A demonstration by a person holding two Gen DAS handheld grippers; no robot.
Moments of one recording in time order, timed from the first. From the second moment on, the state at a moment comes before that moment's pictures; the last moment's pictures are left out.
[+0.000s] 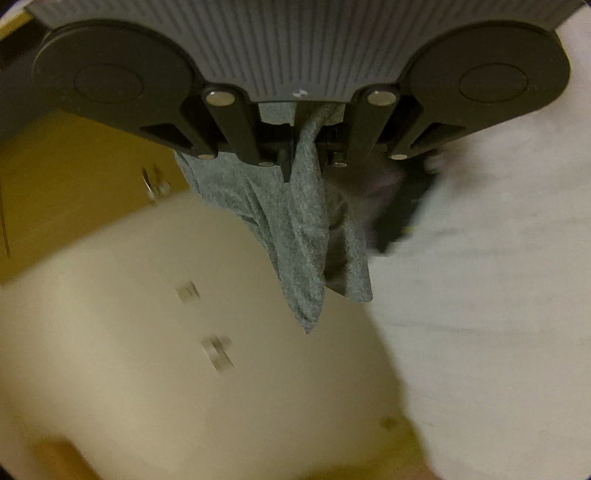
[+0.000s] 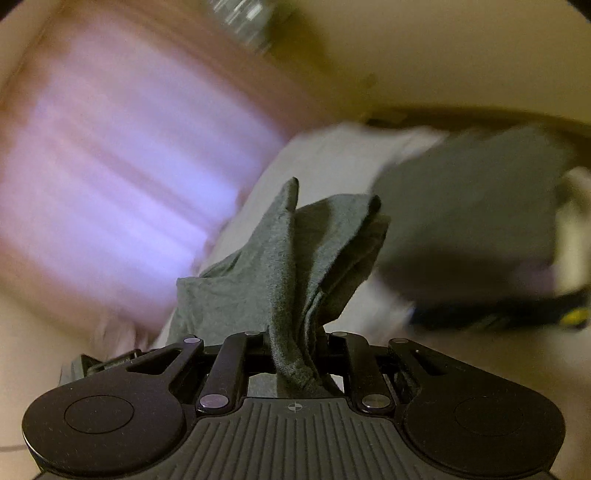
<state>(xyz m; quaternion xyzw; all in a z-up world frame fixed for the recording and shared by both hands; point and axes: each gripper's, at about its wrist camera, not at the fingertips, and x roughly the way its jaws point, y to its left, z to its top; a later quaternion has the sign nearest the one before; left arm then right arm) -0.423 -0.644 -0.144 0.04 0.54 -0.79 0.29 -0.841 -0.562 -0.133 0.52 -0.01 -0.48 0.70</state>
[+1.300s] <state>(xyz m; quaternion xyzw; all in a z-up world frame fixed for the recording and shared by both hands) -0.616 -0.765 -0.160 0.21 0.36 -0.80 0.43 -0.959 -0.632 -0.166 0.39 0.07 -0.71 0.58</state>
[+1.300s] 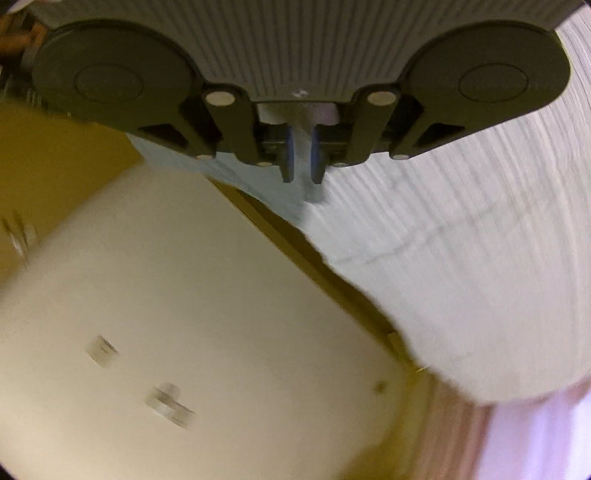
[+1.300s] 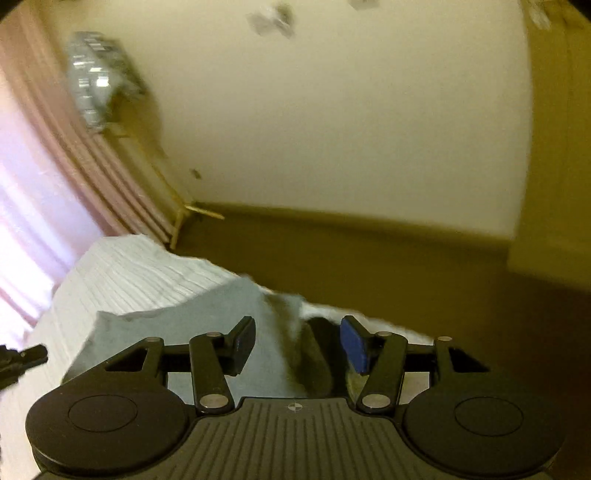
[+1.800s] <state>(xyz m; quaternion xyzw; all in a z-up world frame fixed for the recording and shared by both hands) -0.625 -0.745 -0.216 0.26 0.34 -0.79 0.44 -0.891 -0.606 -0.217 0.35 0.19 -0.69 0.60</state>
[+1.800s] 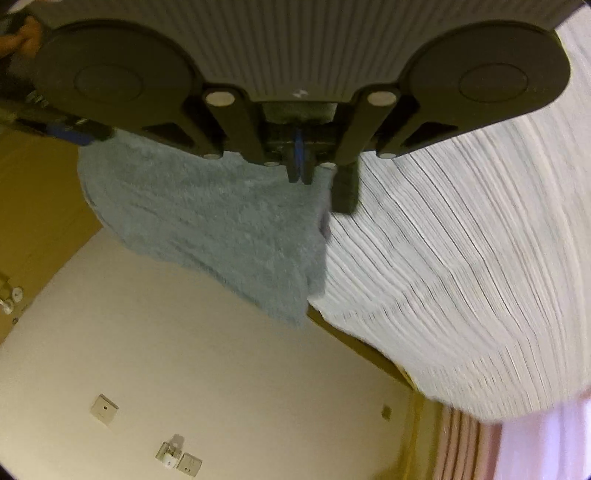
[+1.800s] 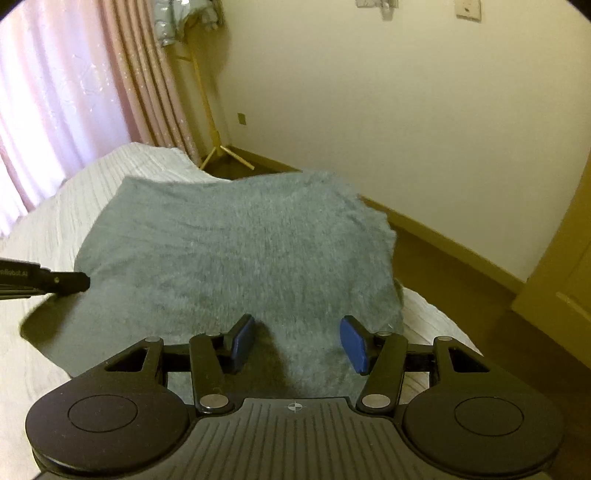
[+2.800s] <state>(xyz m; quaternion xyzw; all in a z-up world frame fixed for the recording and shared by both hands) -0.635 -0.682 -0.202 0.29 0.29 -0.78 0.48 -0.871 -0.552 -0.217 0.36 0.21 -0.67 0.61</state>
